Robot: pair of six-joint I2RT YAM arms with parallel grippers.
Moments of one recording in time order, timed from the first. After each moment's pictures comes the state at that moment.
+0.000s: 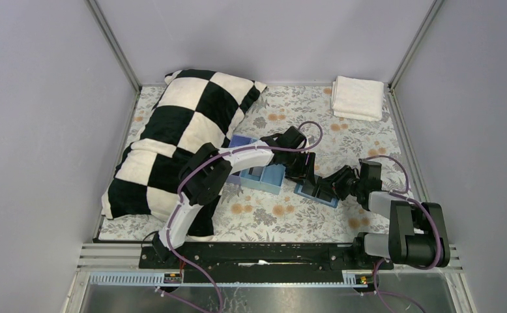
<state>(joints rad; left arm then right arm) -0.88 2.23 1.66 -0.37 0.47 -0.65 -0.08 1.30 0.28 0.17 -0.57 0.92</state>
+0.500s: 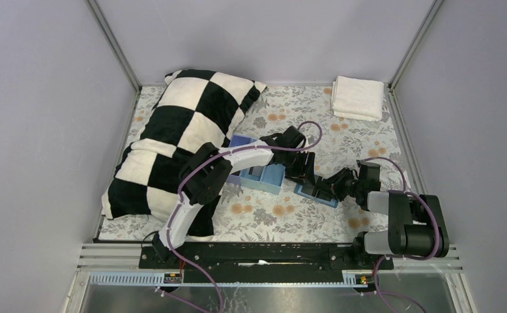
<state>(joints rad) -0.88 2.23 1.66 -0.36 0.49 -0.66 -0.08 1.36 0.25 0.26 -0.62 0.94</state>
